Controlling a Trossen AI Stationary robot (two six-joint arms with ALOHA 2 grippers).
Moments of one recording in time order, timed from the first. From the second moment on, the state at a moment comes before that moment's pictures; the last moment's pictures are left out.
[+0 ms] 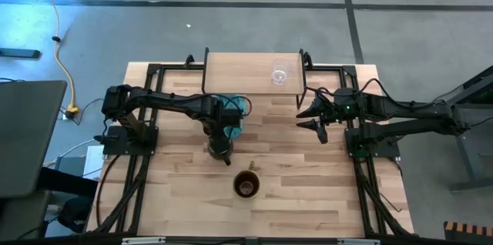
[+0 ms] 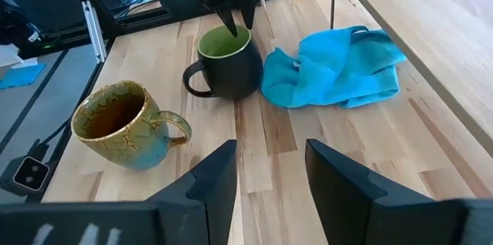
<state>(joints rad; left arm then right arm) 0.12 1.72 1.37 -1.17 0.01 -0.48 -0.11 0.77 0.67 -0.36 -0.13 0.16</state>
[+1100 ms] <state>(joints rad) 0.12 1.75 1.37 -1.19 -0.02 -0.61 -0.11 0.77 0.67 -0.36 -0.15 0.16</state>
